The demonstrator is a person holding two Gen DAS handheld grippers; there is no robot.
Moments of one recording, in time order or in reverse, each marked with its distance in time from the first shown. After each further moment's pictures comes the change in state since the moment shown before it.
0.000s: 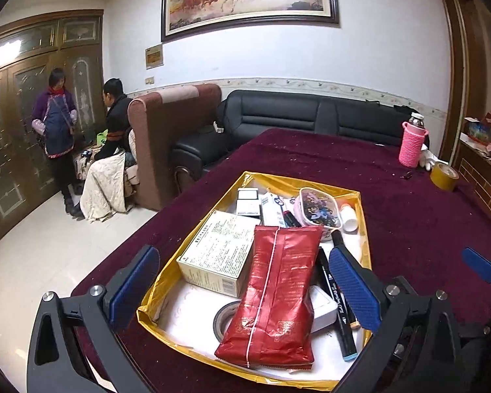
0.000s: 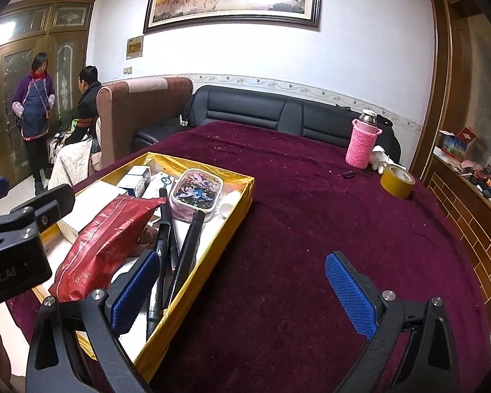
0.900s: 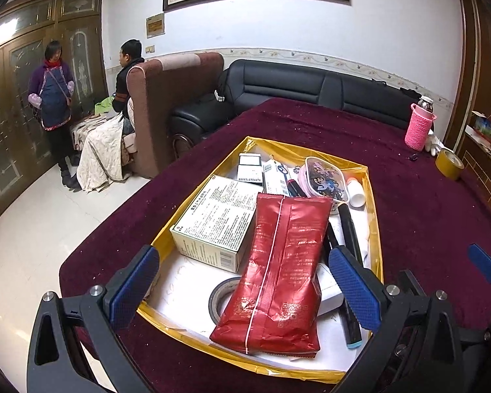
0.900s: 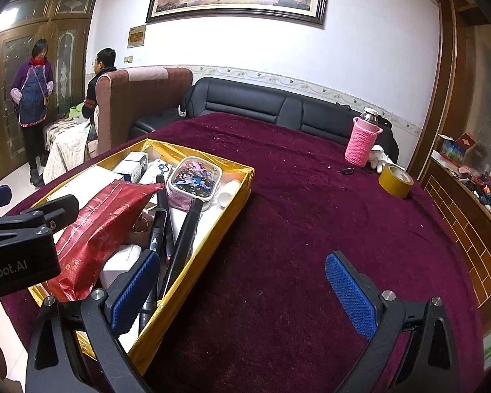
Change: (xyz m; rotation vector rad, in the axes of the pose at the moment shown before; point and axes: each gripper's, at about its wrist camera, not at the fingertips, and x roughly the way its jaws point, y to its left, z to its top) left arm 0.025 0.003 -0.010 -0.035 0.139 -0.017; right arm 0.010 0.007 -0.005 -0.041 0.031 -0.026
